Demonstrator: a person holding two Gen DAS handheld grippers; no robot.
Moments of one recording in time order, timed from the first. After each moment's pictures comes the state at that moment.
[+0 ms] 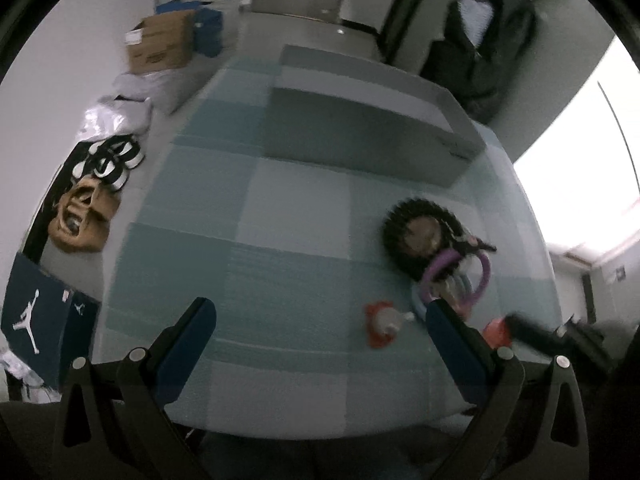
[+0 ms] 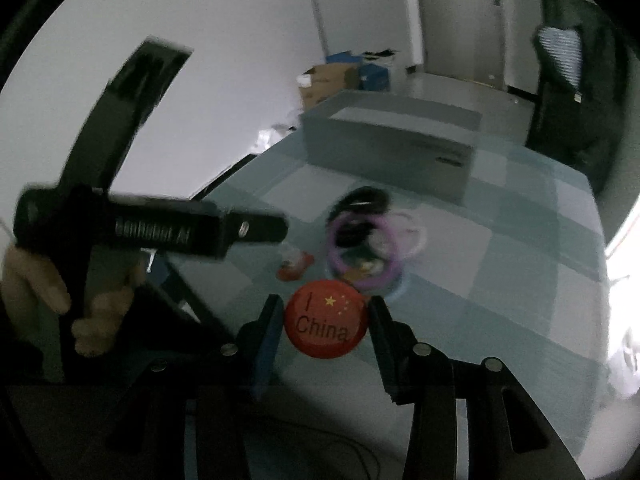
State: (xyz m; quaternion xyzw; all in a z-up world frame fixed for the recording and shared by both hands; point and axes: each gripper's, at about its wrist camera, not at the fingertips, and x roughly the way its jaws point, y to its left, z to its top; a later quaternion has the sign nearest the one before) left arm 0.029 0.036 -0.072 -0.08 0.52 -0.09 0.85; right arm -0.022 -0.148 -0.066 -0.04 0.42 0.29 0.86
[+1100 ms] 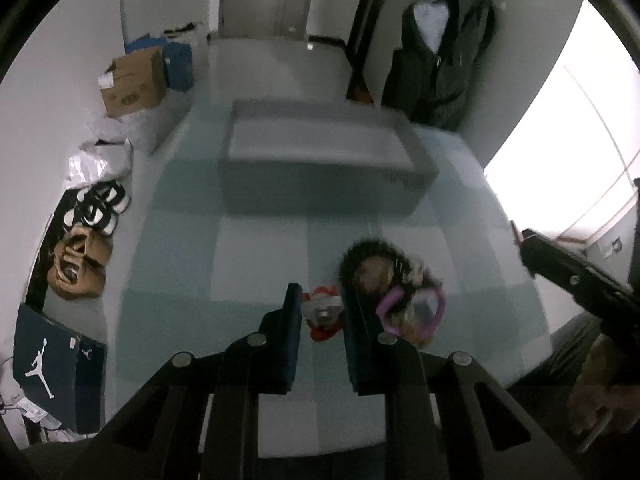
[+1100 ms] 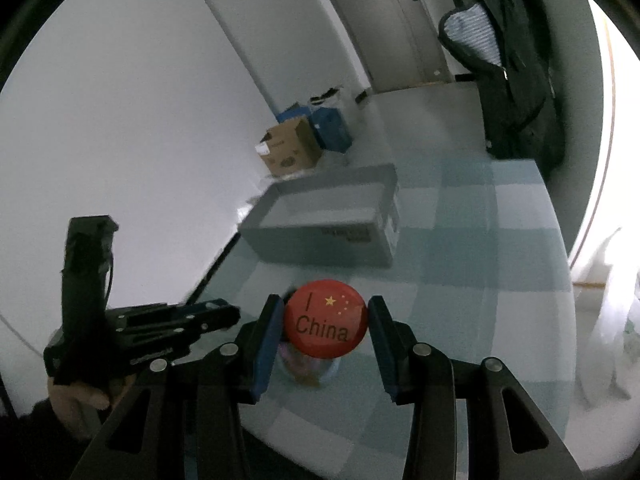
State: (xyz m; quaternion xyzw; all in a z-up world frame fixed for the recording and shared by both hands) left arm 0.034 0.025 -0.030 -0.05 0.48 -0.13 0.87; right arm 0.034 -0.208 -0.025 0.12 0.39 0.25 0.88
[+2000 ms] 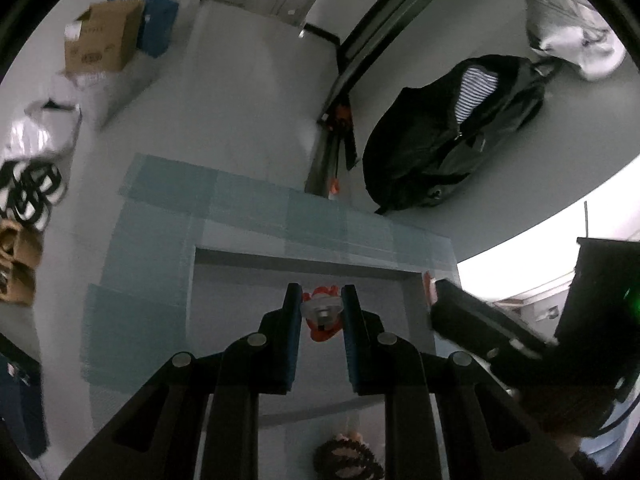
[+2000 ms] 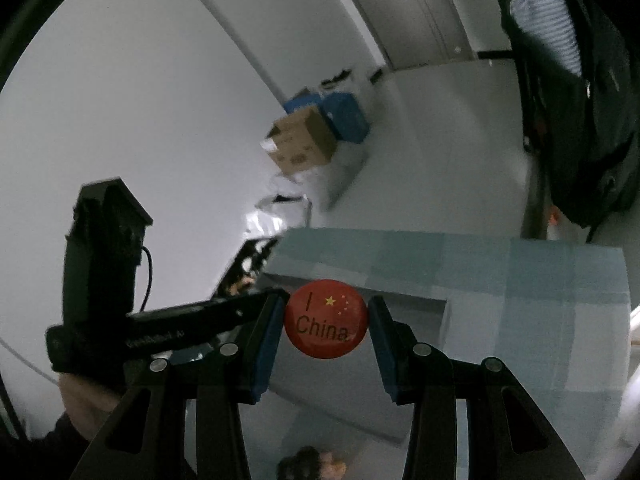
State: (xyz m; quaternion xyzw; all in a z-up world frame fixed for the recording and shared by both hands) left arm 0.179 0.050 -0.037 -0.20 0.51 -0.20 0.81; right arm 0.202 -0.154 -0.030 0.12 0.44 0.29 0.84
